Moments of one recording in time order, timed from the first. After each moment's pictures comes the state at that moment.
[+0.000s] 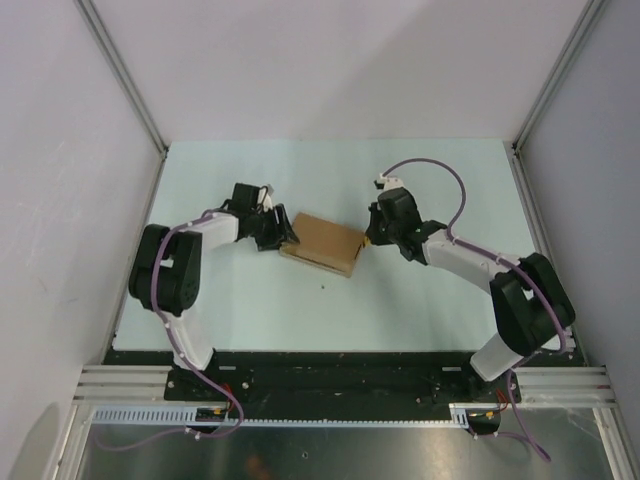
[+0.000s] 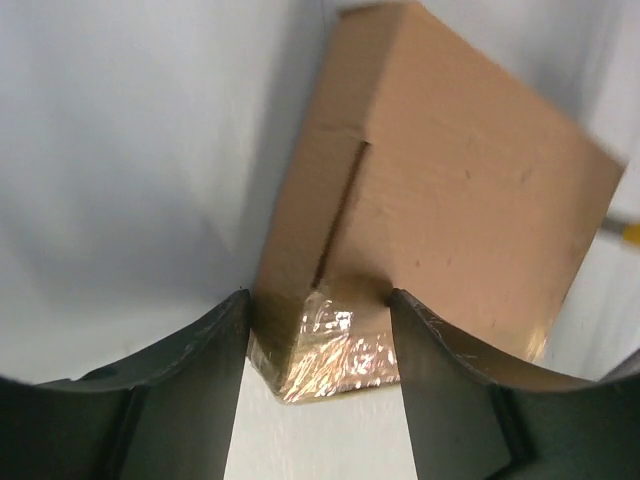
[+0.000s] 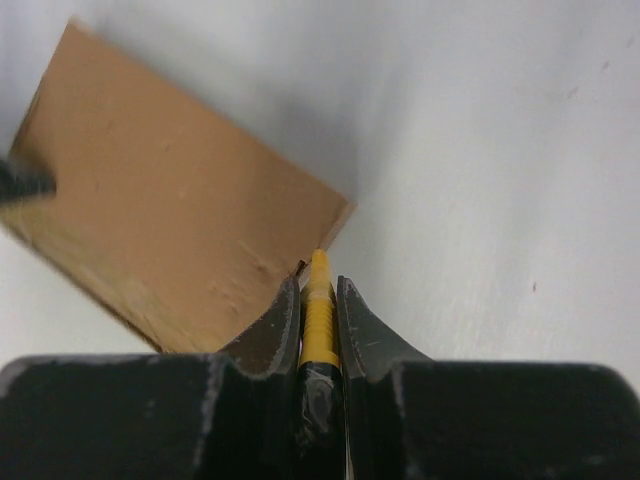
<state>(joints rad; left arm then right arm) -0.23 1.87 1.11 -0.20 0.40 -0.47 0.59 1.57 1.01 -0.15 0.11 0.38</state>
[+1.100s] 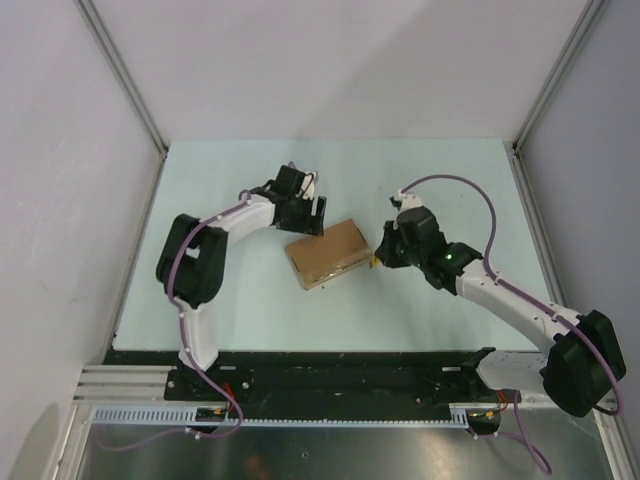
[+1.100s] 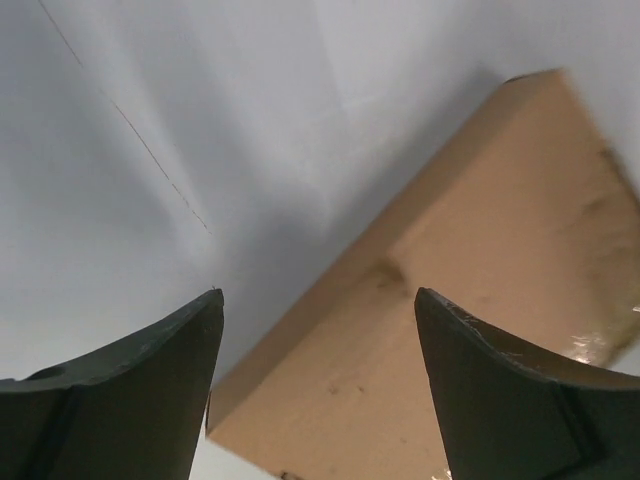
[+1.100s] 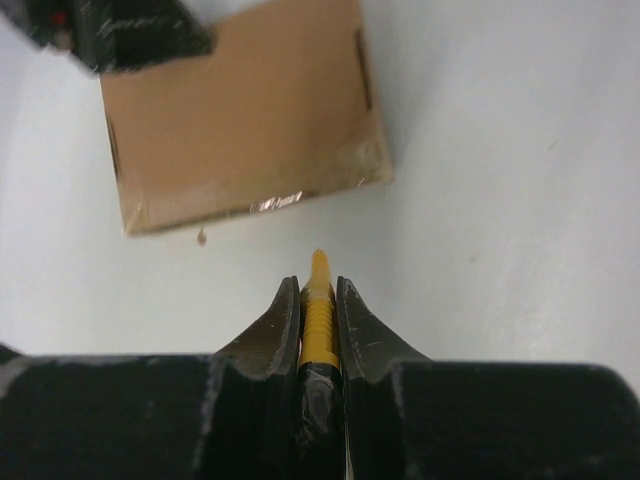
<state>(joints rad) -0.45 1.91 1.38 -0.40 0.13 -0.22 0.61 1.22 0.89 -0.31 0.08 0.44</state>
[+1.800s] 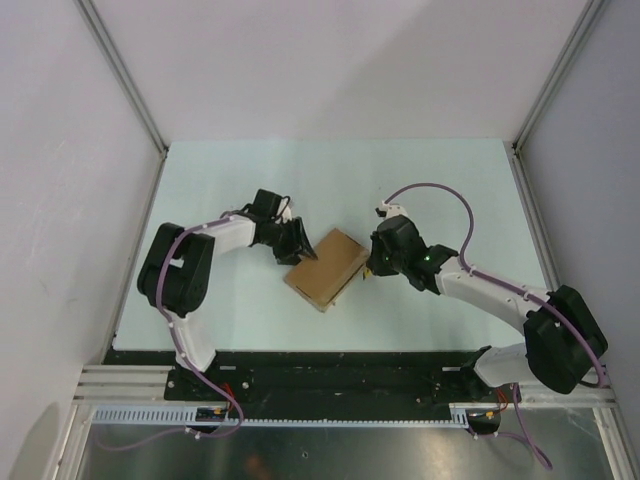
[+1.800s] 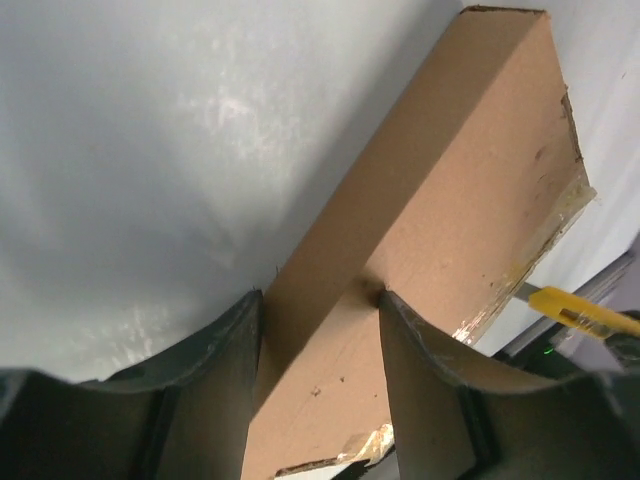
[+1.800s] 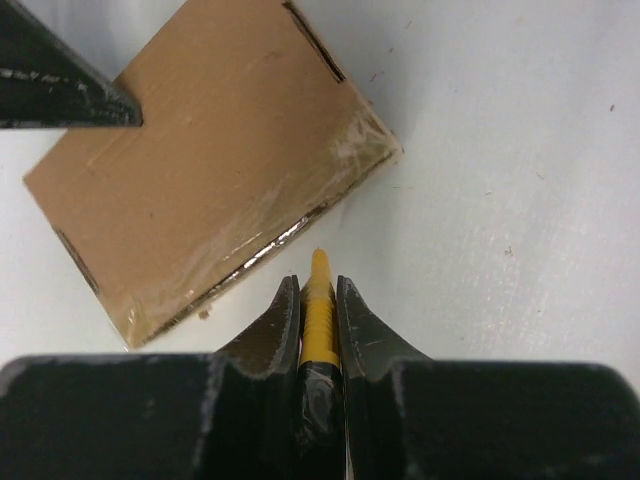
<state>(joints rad) -0.36 1.86 1.10 -0.33 0.45 -0.56 0.71 1.36 0.85 -0.26 0.13 0.51</state>
